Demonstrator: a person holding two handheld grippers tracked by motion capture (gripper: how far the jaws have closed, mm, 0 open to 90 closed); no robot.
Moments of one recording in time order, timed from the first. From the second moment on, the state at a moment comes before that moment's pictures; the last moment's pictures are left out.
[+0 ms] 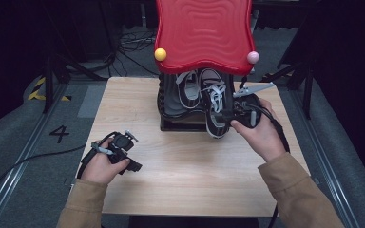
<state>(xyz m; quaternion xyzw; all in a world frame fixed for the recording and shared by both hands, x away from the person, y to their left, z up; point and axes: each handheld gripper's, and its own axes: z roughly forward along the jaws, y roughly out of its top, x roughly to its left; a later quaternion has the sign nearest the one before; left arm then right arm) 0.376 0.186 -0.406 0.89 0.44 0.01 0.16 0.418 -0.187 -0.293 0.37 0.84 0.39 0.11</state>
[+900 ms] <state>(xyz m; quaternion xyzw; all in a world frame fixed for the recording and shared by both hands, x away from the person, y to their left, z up) 0.369 0.198 -0.406 0.88 0.45 0.01 0.16 0.423 -0.184 -0.372 0.32 0.91 0.25 0.03</state>
